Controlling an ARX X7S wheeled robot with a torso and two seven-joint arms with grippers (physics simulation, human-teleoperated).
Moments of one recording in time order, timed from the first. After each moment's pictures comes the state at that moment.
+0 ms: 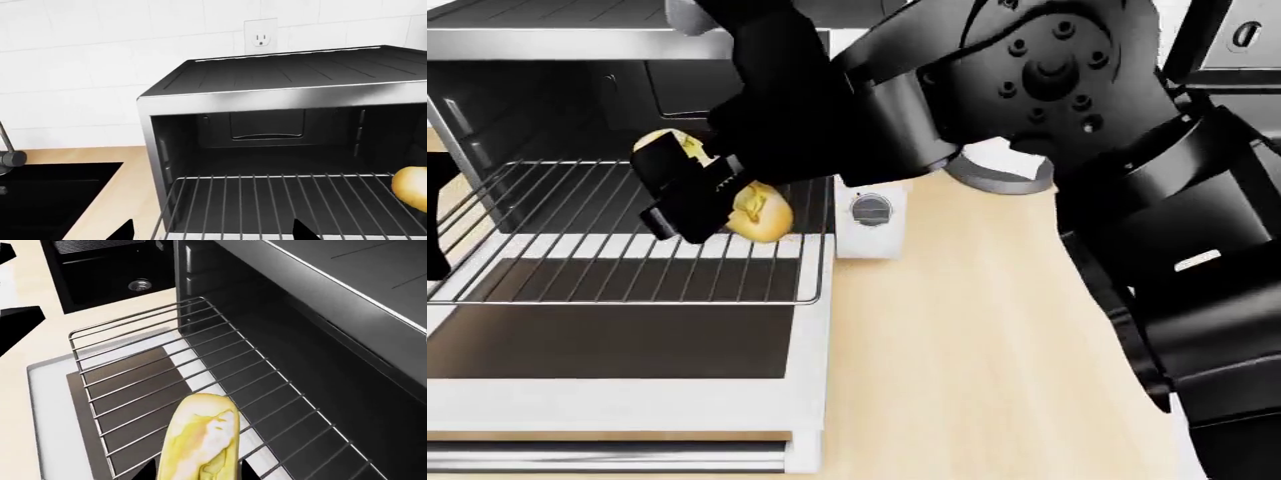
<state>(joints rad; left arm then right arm) -0.73 -1.13 -0.46 0.50 -1.99 -1.31 -0.95 1.73 0.07 -0.81 0.35 1.49 1.26 0.21</state>
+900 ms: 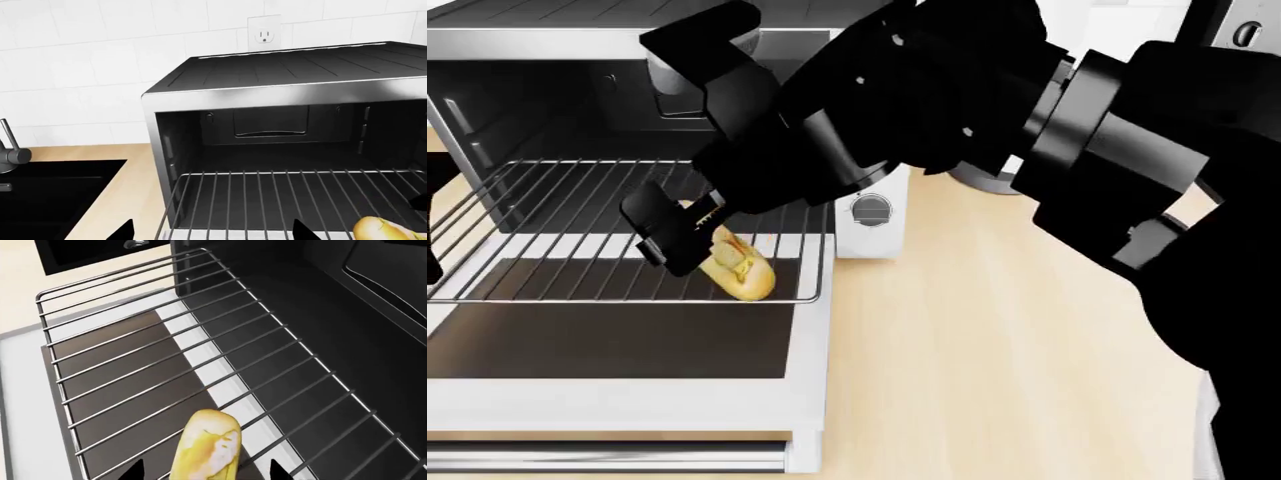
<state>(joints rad) -0.70 -1.15 -0.48 0.50 -1.98 -1.31 -0.94 1.93 0.00 -1.54 0.57 1.81 0.84 -0.01</state>
